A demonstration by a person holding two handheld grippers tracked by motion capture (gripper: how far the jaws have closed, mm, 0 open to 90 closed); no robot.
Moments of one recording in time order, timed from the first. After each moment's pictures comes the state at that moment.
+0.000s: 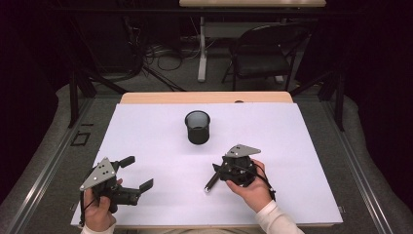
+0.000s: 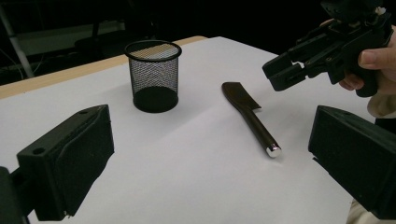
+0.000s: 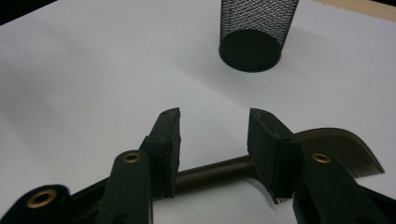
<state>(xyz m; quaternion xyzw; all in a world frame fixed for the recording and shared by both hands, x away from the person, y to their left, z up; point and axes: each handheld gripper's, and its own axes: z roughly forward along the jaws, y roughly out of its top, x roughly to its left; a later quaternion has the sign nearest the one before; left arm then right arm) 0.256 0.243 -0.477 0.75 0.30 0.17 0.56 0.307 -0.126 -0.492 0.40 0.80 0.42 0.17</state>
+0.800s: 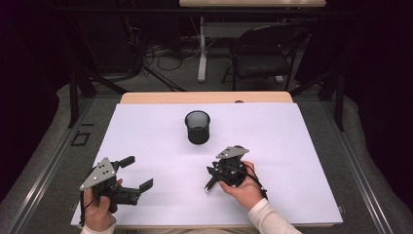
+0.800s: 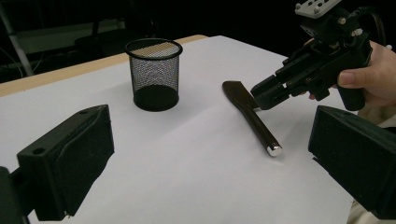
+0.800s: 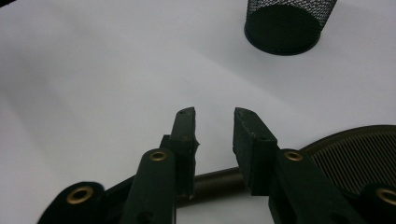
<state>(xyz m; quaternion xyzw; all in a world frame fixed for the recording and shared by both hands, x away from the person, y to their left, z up) 0.257 0.244 -0.478 0.75 0.31 0.17 0.56 0.317 -0.106 -0.514 0.39 0.82 0.40 0.13</state>
